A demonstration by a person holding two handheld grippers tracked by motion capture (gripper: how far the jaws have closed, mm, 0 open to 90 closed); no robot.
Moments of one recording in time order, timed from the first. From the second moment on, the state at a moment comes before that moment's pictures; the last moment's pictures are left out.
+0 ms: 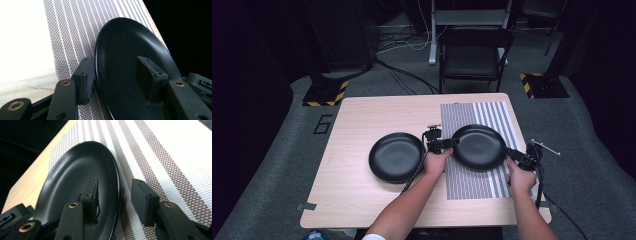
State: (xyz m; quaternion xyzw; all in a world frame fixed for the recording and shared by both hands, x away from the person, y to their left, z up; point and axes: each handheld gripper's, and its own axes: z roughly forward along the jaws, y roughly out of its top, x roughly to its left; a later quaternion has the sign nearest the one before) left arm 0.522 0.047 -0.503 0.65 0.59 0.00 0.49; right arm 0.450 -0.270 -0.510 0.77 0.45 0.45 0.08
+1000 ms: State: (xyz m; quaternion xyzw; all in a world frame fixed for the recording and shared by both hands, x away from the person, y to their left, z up) left arm 0.487 0.125 -0.453 0.75 0.47 0.10 0.46; right arm 0.424 -0.225 -0.477 0.65 0.61 0.42 0.19
